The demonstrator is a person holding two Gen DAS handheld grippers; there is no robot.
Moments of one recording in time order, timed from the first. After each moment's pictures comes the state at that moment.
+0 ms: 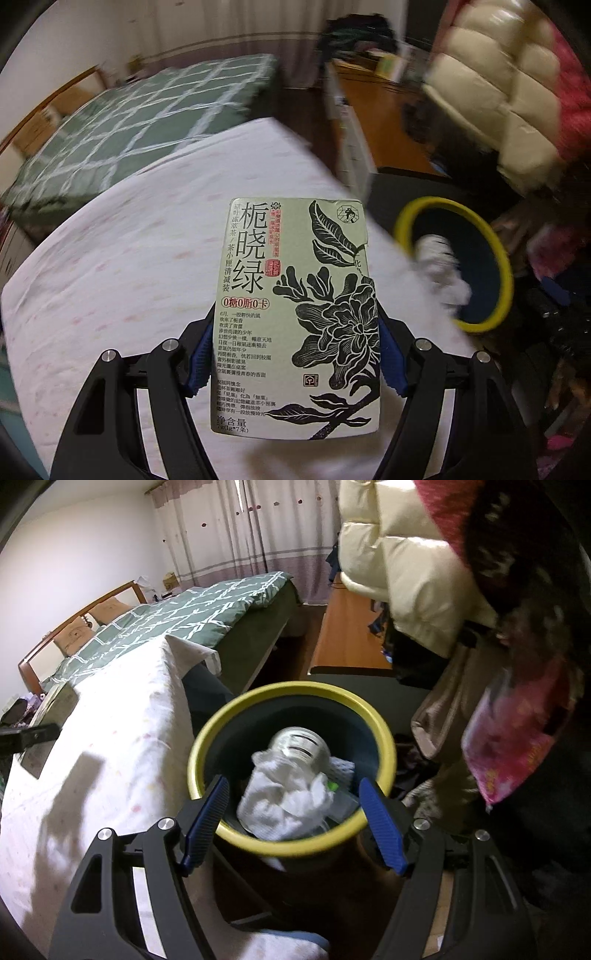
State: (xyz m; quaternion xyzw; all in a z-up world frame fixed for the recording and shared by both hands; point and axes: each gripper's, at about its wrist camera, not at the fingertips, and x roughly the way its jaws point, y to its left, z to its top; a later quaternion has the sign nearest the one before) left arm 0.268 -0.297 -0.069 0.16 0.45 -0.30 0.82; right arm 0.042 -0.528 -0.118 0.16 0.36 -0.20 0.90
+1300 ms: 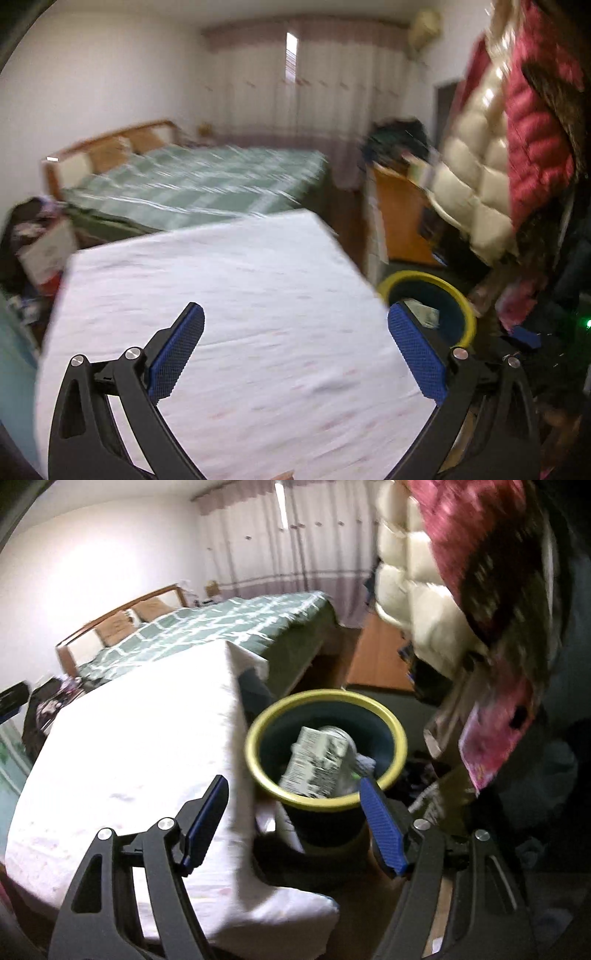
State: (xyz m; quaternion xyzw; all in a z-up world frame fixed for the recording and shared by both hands) left arm 0.096 -0.164 0.022 0.04 0.27 -0.18 0.94; right arm -0.013 -0.464 -0.069 0.11 0.32 -0.12 0.93
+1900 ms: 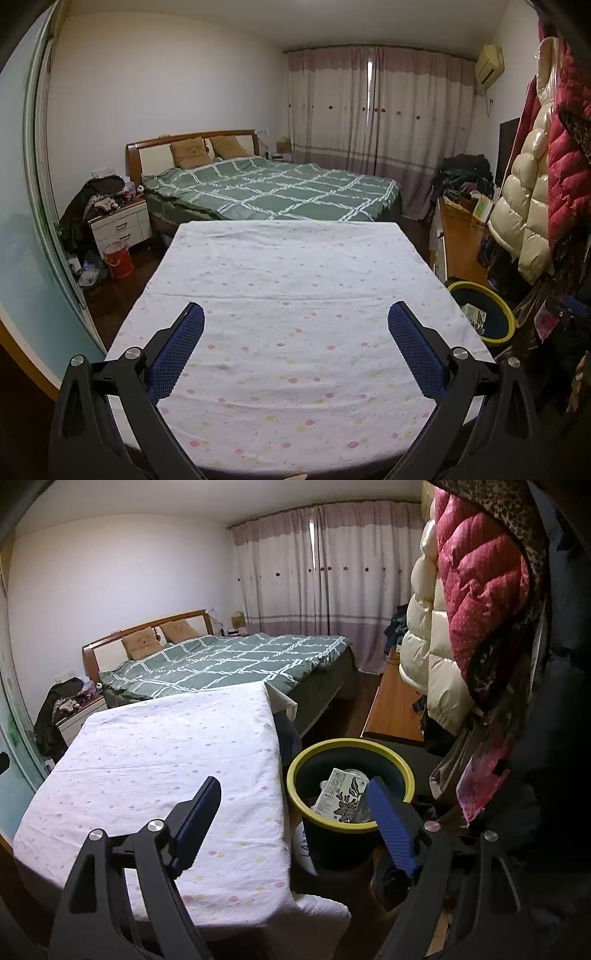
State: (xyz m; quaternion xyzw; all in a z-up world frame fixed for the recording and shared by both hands) left arm -0.002 -0.038 0.015 0.00 0.24 -0.07 0.97; right arm -0.053 -0.417 -0.023 0.07 0.25 -0.11 0.96
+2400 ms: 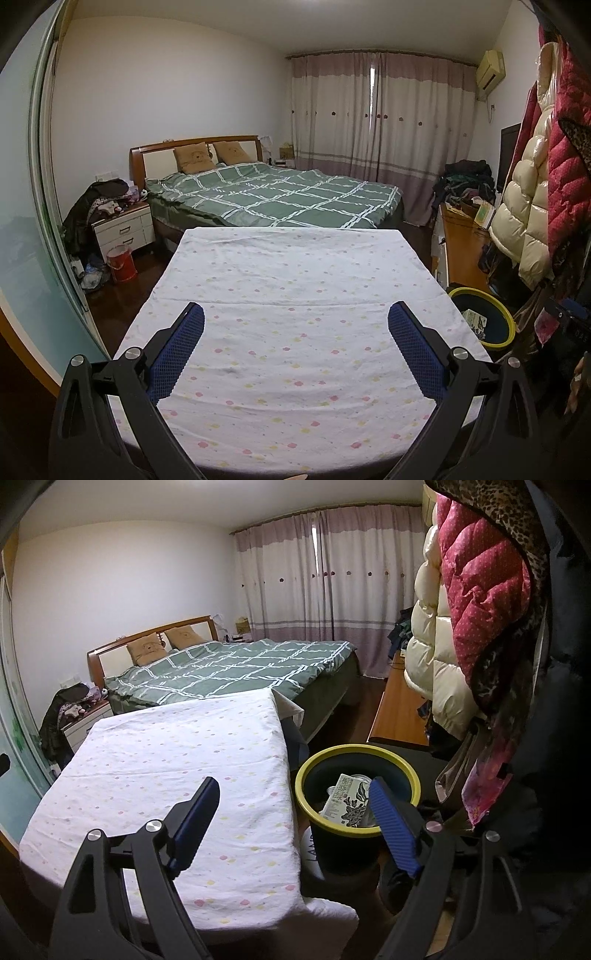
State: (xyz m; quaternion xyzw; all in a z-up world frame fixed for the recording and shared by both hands) left arm -0.009 -0.038 0.020 0.00 0.24 -0.06 0.97; right arm -0.053 -0.413 -0.021 0.07 0.25 -0.10 0.96
